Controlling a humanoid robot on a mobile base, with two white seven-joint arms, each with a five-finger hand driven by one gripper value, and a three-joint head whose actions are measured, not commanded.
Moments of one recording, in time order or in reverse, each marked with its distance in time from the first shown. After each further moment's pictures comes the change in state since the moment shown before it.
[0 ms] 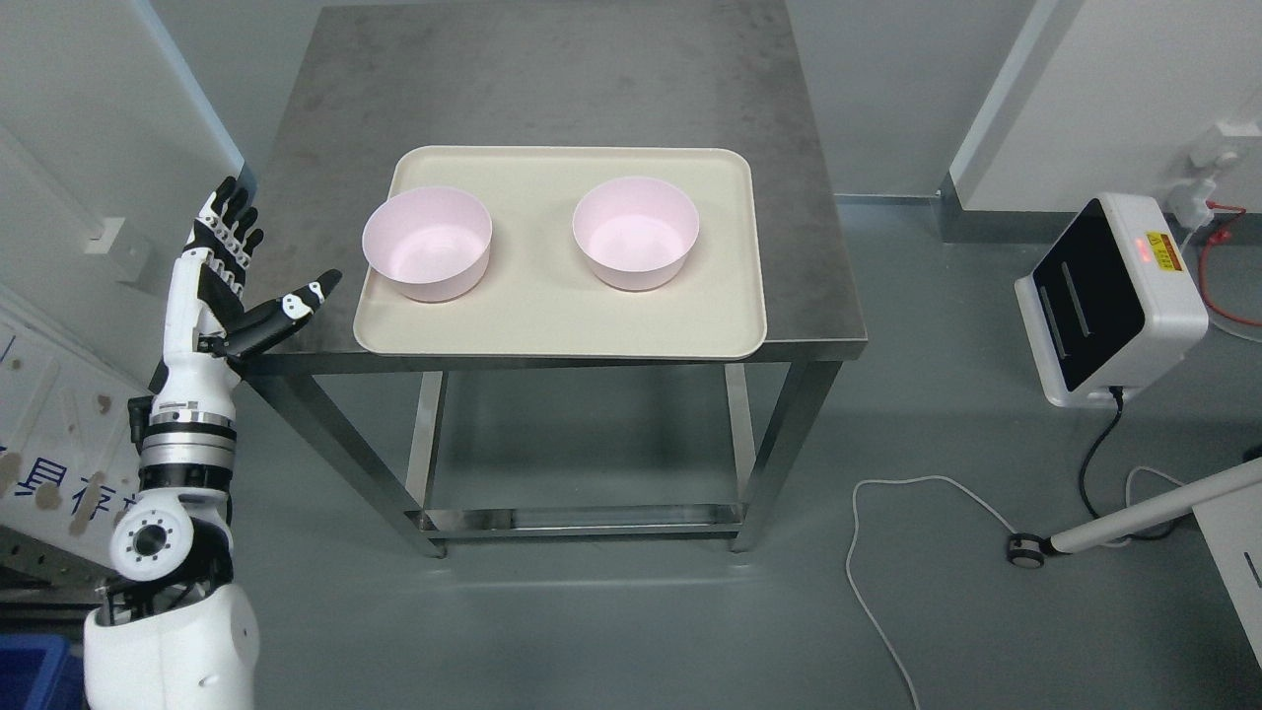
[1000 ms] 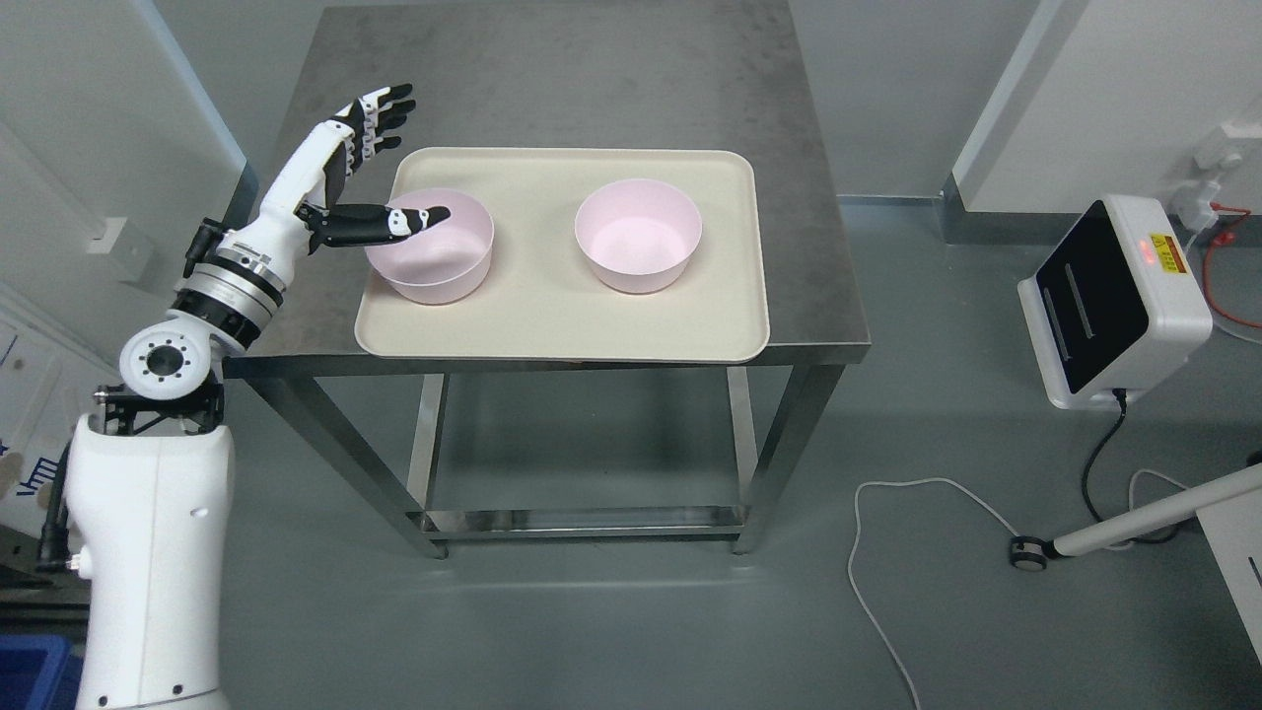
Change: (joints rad) left arm -0.336 0.213 -0.263 0.237 -0.187 0.015 -0.312; right arm 0.000 0.000 0.000 0.000 0.000 0.000 -0.001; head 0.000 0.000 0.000
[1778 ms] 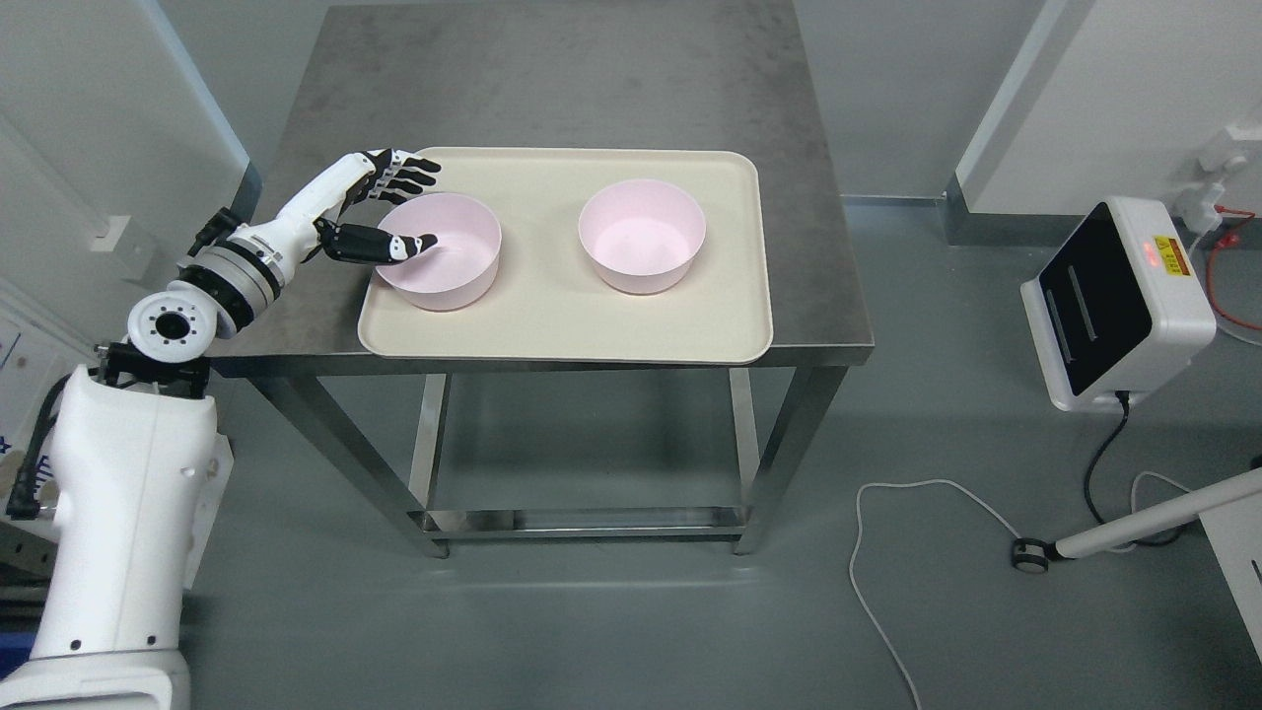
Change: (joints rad) left arm -0.105 0.079 -0.102 0.181 -0.140 -0.013 -0.041; right arm 0.000 0.000 0.000 0.000 0.000 0.000 -0.006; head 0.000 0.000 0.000
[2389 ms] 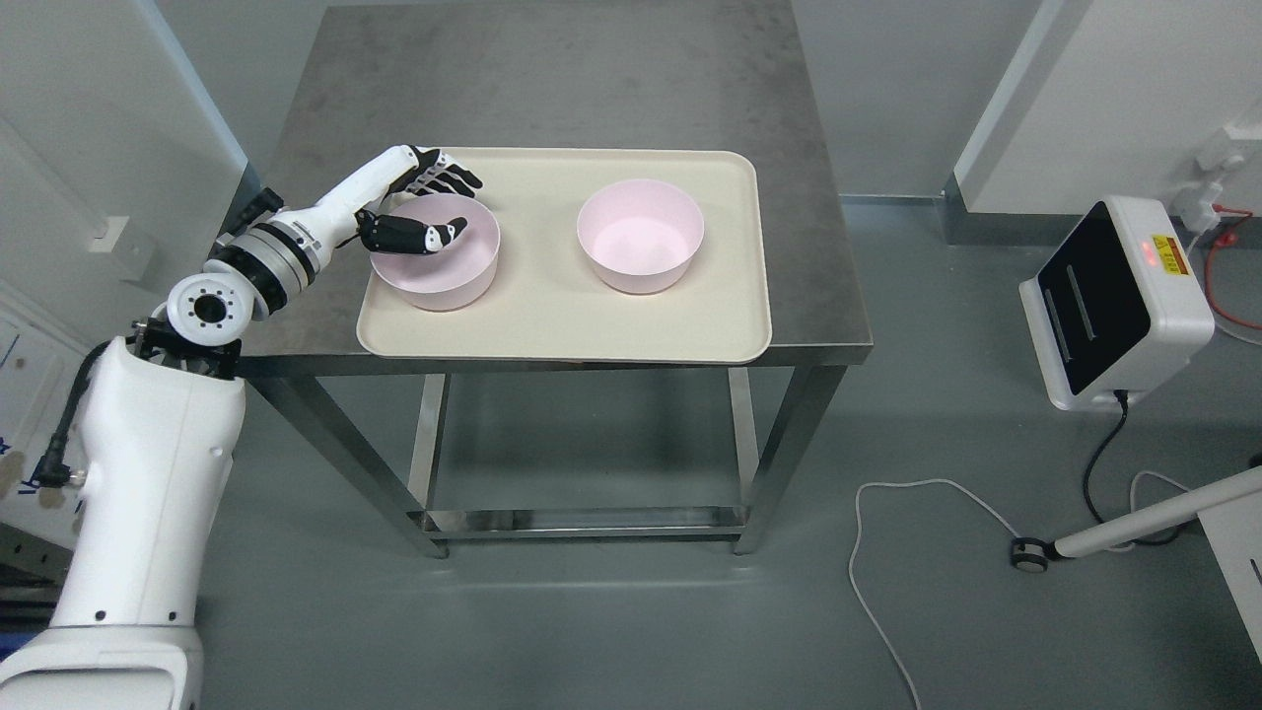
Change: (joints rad) left arm -0.048 -0.017 -0.077 0.038 -0.079 -0.087 -0.004; right arm 0.000 0.000 0.000 0.000 0.000 0.000 0.006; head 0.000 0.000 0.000
